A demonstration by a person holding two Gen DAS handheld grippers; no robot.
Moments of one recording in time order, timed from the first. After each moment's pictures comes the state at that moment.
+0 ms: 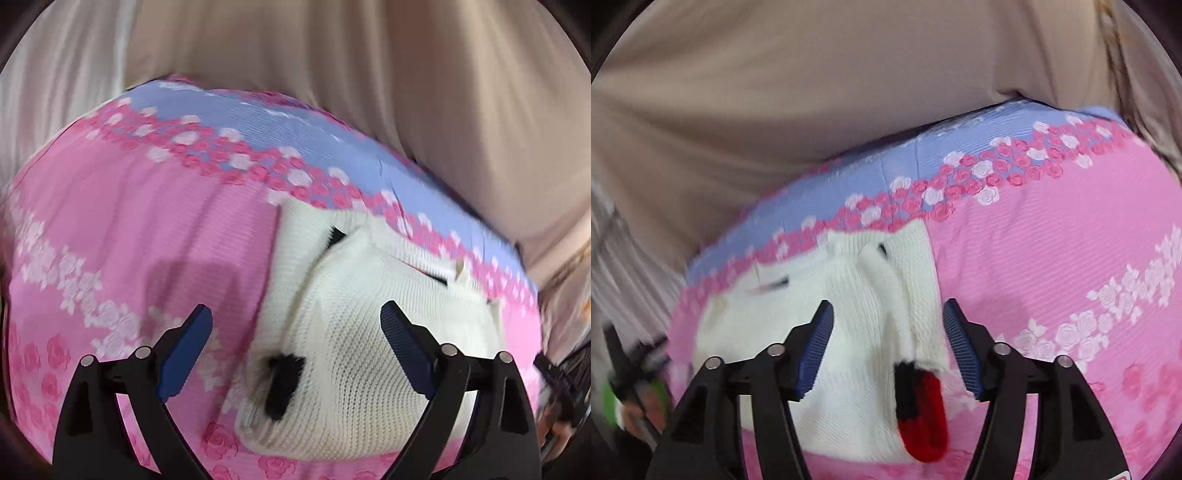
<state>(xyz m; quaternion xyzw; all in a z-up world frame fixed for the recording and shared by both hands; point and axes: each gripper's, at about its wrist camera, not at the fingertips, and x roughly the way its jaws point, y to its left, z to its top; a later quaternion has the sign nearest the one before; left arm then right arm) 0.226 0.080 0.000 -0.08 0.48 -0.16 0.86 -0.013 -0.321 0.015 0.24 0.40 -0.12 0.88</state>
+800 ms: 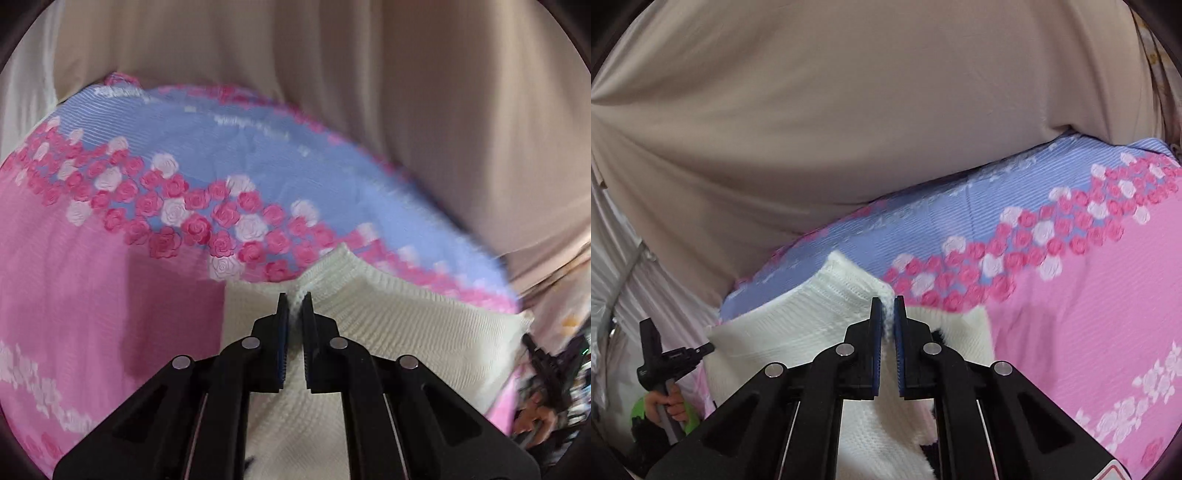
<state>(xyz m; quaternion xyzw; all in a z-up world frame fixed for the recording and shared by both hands) 0.352 0.028 -0.001 -0.07 0.53 -0.19 0.82 0.071 -0.362 0.039 0.29 0.34 -0.08 0.89</state>
